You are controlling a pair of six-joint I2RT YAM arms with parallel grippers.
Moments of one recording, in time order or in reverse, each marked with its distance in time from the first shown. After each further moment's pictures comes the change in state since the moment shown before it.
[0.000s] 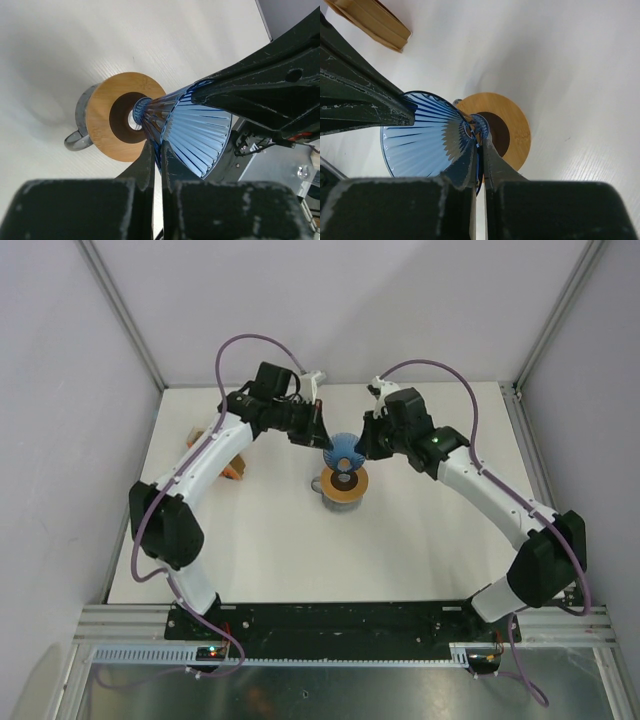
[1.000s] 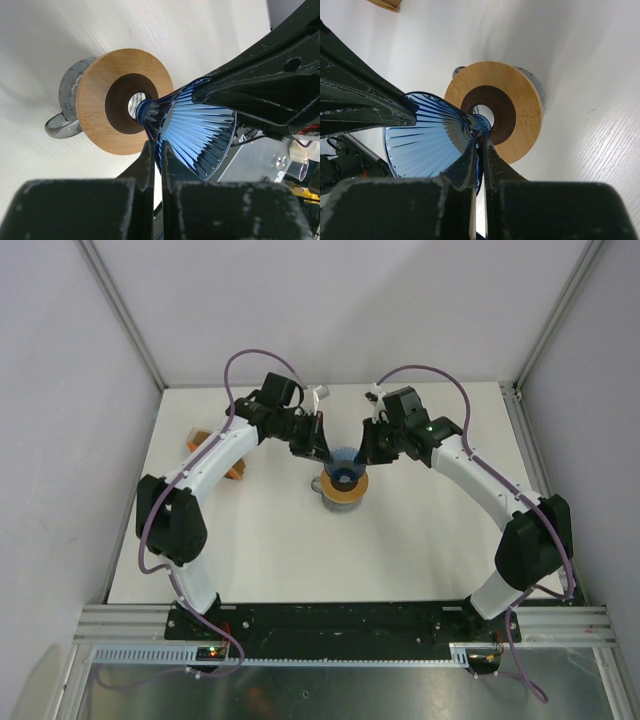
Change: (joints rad) left arm -0.002 0.034 -0.078 -0.010 0.040 -0.065; right arm -0.049 0.105 0.057 -0.148 -0.181 0.040
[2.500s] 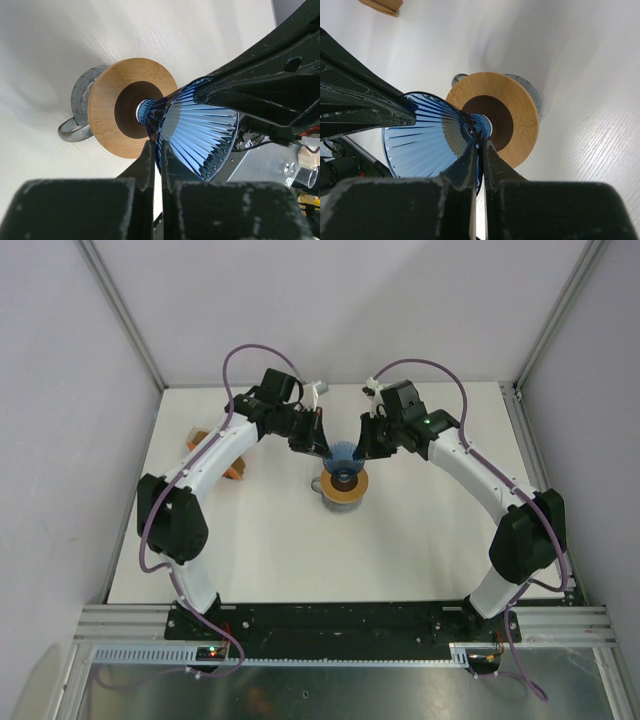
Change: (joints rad) left arm 0.006 0.014 0.042 -0.015 -0.037 0.018; right arm -0.005 0.053 0.083 -0.041 0.001 -0.033
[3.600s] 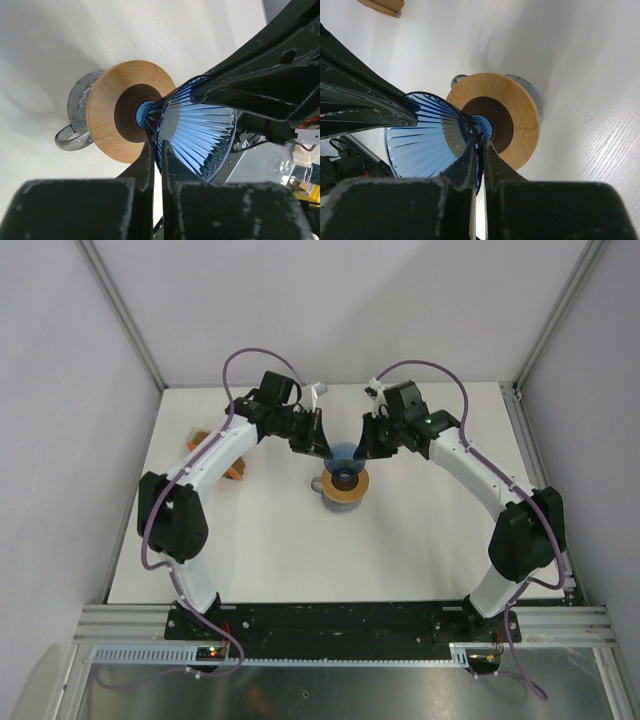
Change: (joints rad) left arm 0.010 0.012 -0.037 0.056 0.039 -0.001; right arm -0.023 0.014 -0.018 0.023 -0.035 0.004
